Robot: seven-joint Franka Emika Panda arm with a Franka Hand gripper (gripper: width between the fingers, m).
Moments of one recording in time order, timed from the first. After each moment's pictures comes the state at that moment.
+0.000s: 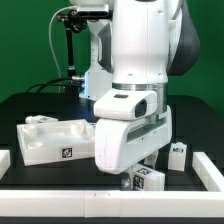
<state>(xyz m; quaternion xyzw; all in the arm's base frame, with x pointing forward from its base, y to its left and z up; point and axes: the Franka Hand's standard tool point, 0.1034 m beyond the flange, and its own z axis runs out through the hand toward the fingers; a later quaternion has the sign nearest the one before) 0.594 0.025 0.007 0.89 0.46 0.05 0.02</state>
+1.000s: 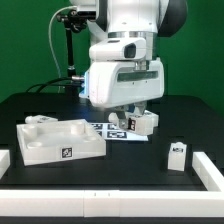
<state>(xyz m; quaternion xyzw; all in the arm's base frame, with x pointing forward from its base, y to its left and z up) 0.510 0.019 0.077 0.90 0.44 0.06 0.03</state>
